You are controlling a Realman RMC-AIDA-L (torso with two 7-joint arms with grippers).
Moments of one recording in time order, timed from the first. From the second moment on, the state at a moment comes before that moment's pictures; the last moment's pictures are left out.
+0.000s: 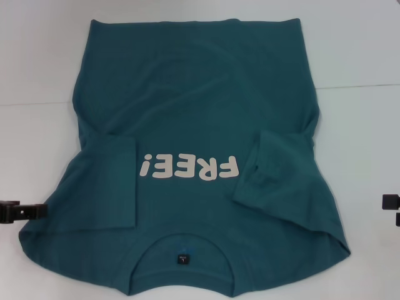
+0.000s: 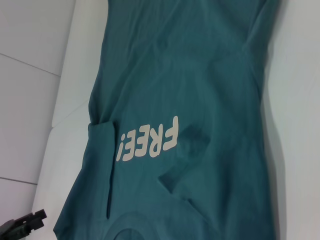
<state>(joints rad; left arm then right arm) -0.47 -2.11 -2.53 -1.15 -0.64 1.47 -2.17 0.44 1.85 -0.34 -0.68 -2.35 -1.74 2.32</state>
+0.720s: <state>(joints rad) -0.48 -2.07 -2.53 -0.98 -0.59 1.40 -2.21 0.44 1.85 -0.34 -0.68 -2.35 -1.74 2.32</state>
